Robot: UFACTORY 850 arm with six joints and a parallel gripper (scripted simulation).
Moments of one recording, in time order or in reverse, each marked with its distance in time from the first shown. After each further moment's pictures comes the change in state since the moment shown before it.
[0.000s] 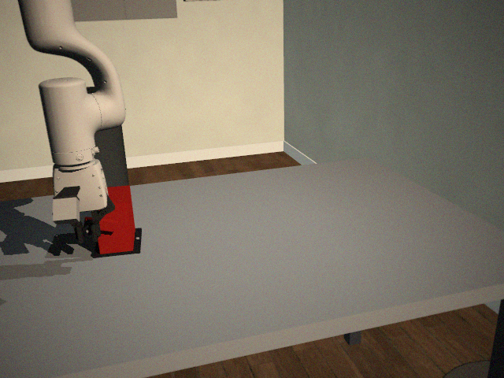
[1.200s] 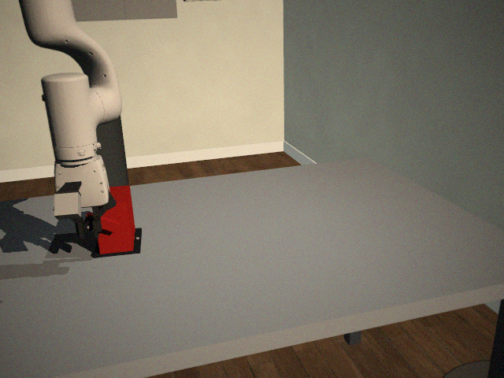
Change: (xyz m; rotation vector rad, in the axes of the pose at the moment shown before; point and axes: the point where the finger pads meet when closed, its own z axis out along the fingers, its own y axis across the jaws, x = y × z) arm 0.000 -0.003 -0.009 -0.008 0.002 0.000
